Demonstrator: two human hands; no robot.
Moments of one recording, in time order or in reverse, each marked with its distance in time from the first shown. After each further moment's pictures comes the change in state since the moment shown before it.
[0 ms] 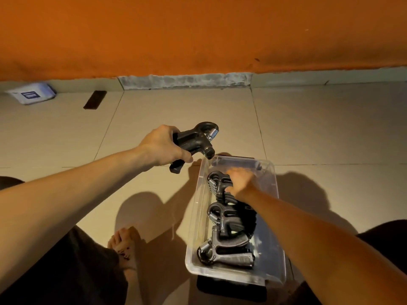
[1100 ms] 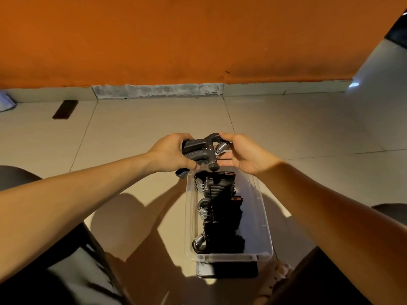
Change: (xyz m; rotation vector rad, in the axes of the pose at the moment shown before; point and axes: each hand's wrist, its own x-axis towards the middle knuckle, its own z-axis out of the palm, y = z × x) left_hand -0.009 -0.007 0.018 0.017 -0.158 0.411; right_hand -0.076 -0.054 -0.151 1.631 -0.016 0.326
